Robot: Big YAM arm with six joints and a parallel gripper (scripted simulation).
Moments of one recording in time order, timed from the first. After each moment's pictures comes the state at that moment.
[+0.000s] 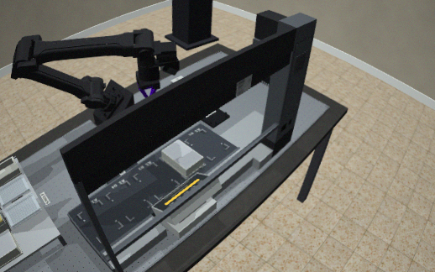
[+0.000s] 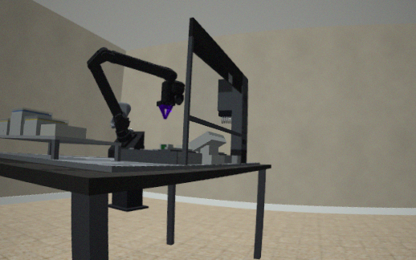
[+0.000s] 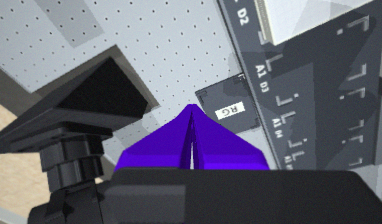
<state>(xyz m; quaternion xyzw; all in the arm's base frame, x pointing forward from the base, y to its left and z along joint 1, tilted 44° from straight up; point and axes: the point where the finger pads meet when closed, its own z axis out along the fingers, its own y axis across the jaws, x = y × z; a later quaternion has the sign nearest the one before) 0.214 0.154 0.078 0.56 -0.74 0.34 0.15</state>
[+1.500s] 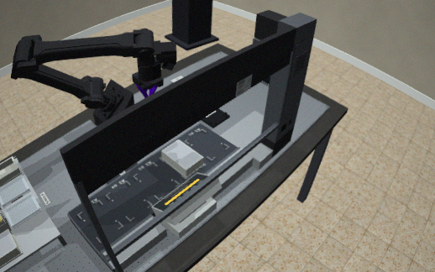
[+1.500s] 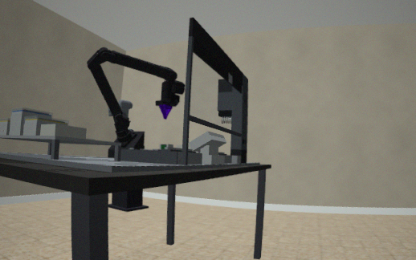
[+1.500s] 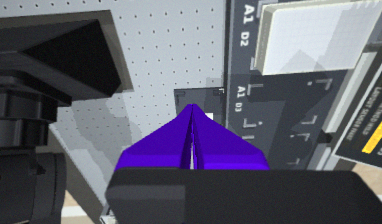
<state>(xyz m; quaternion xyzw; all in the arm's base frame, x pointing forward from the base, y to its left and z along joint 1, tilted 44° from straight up) 0.214 0.154 0.078 0.69 -0.62 0.31 0.22</state>
